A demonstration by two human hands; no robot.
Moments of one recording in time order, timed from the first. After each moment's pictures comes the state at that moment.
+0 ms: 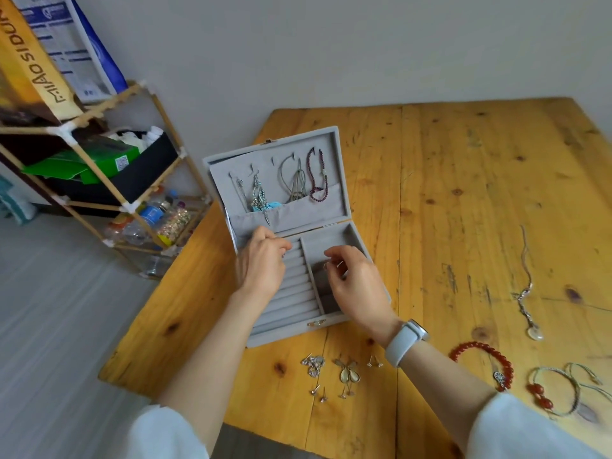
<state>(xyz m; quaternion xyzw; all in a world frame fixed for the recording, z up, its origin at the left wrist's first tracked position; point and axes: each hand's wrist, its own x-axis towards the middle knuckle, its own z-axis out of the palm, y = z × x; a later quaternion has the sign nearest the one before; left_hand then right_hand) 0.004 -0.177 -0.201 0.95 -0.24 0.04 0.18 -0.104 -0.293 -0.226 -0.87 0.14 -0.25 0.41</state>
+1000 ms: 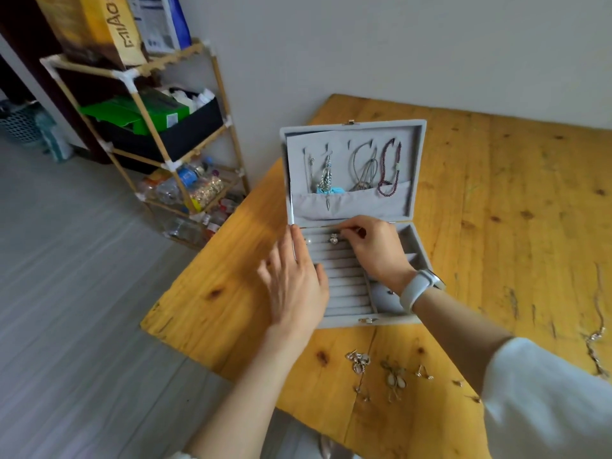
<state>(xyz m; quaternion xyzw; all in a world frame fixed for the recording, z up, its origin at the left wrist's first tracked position) -0.035 -0.143 -0.239 0.96 -0.15 0.19 0.16 -0.027 -0.285 -0.213 -0.91 0.10 -0.17 0.37</state>
